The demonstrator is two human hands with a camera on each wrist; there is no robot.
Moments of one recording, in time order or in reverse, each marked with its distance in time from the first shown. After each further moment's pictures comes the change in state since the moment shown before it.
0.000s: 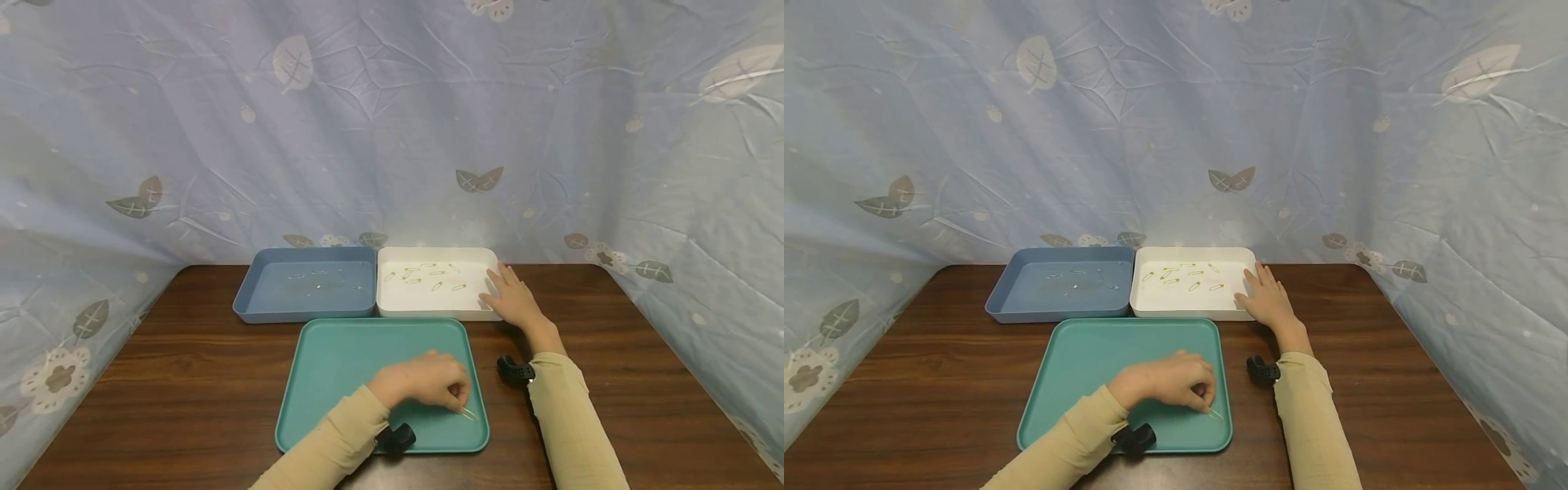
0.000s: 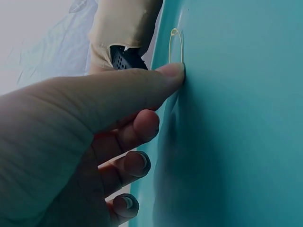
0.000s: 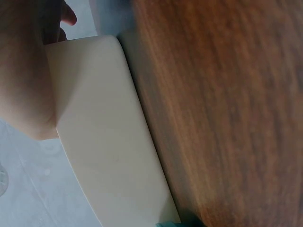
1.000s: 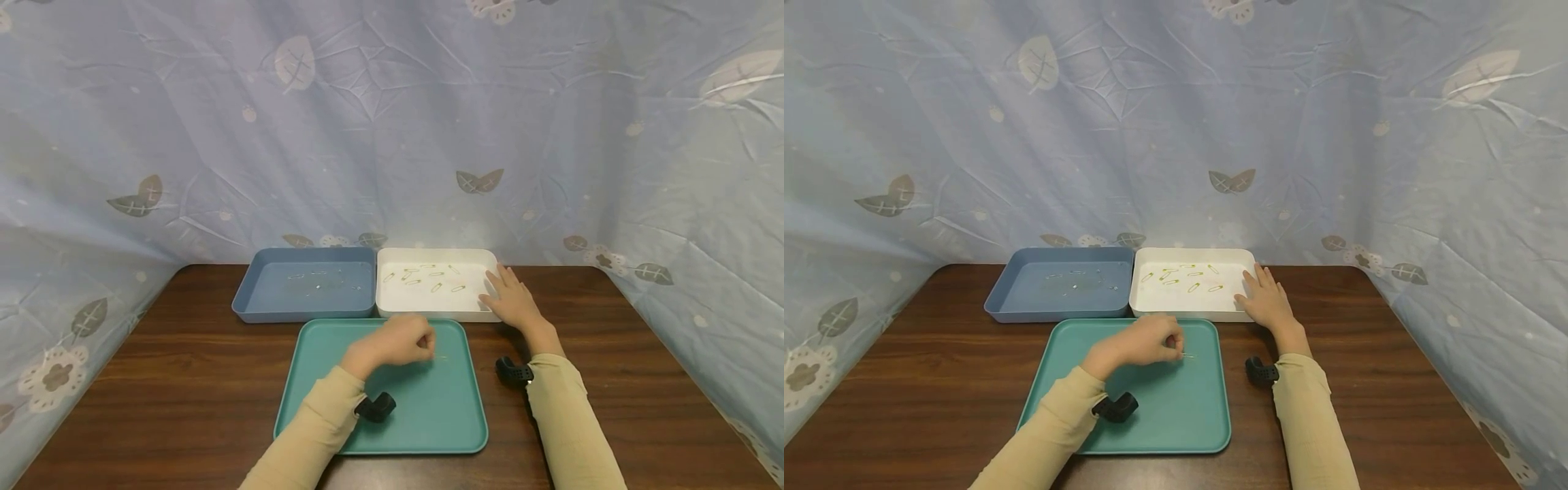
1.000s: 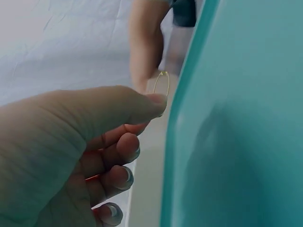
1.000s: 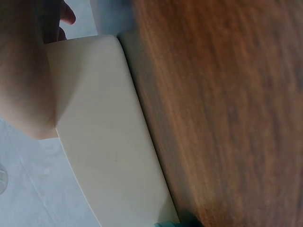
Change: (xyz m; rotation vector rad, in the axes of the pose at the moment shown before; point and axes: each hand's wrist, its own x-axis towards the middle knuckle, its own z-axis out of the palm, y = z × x) left_hand -0.021 -0.047 -0.029 -0.070 0.264 -0.199; right_hand 0.000 -0.002 0.000 -0.040 0.016 0.001
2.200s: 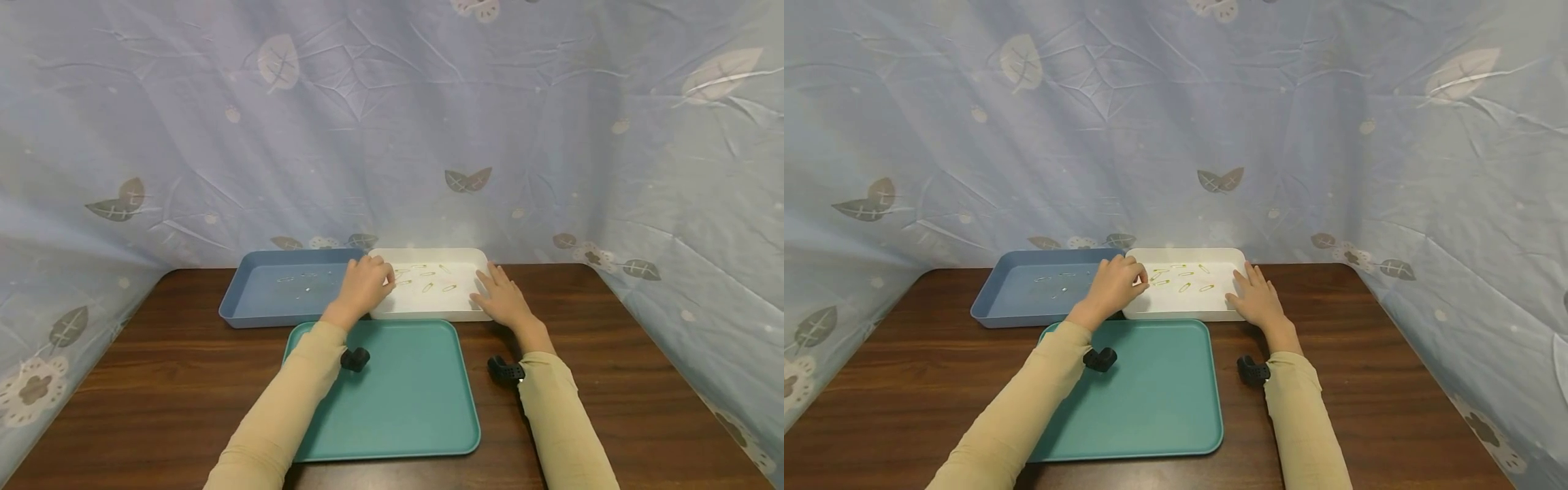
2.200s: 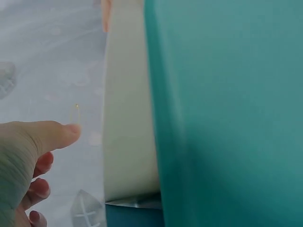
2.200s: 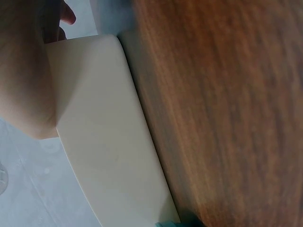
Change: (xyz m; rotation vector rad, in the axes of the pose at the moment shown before) left_hand 0.020 -0.067 -0.033 0.349 0.440 -0.212; right_hand -0.003 -0.010 0.001 -0.012 0.024 -0.010
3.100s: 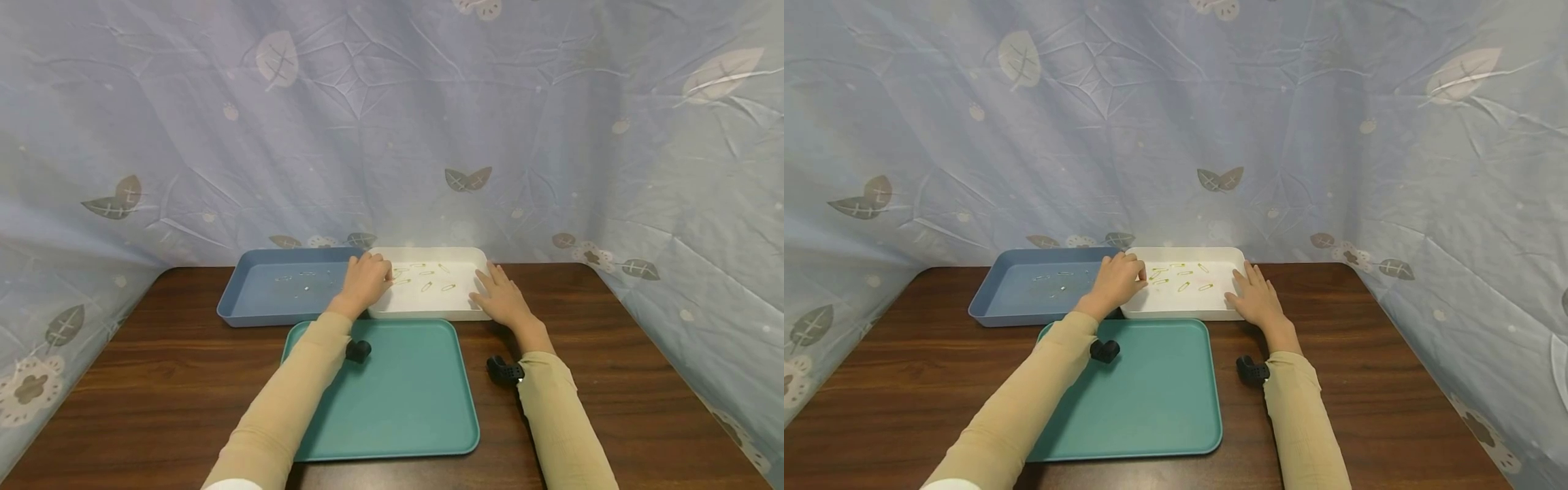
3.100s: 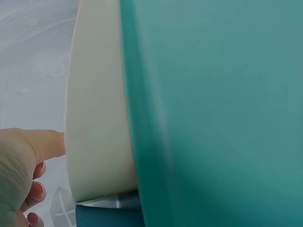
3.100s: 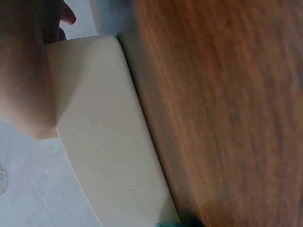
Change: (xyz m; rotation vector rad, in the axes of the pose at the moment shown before) left_hand 0.014 -0.007 0.016 0.014 -0.103 -0.075; right_hand -0.003 0.001 -0.002 0.020 -0.024 0.012
